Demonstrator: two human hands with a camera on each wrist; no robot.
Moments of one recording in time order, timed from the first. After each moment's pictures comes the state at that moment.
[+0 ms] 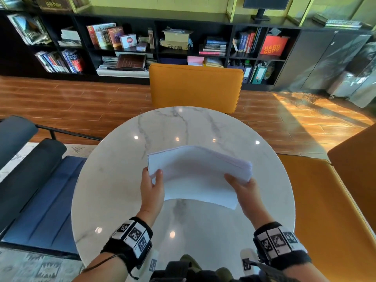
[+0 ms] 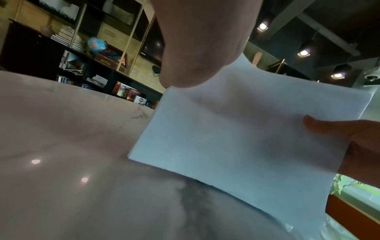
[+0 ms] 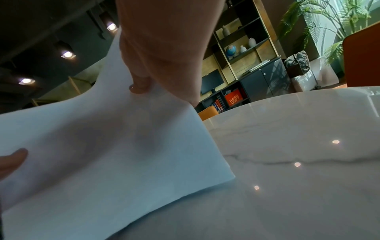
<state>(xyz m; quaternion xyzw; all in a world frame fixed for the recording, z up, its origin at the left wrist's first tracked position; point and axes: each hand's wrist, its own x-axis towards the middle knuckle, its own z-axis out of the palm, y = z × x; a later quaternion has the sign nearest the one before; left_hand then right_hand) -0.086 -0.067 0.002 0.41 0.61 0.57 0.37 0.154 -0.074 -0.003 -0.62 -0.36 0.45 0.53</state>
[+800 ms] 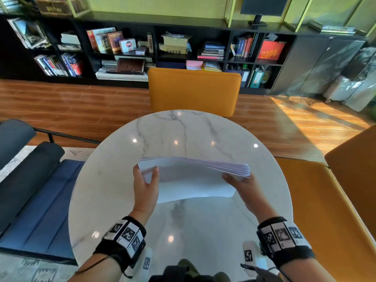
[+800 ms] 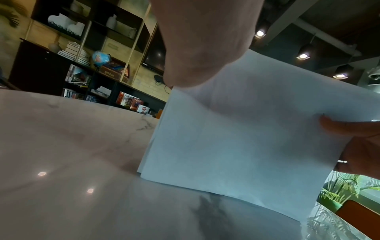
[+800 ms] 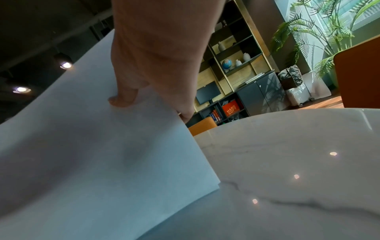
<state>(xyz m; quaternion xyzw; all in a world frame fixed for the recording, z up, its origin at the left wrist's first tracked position) -0.095 -0.060 0.015 0.44 0.61 0.58 0.32 0.167 -0.061 0.018 -0.59 -0.45 0.46 0.48</state>
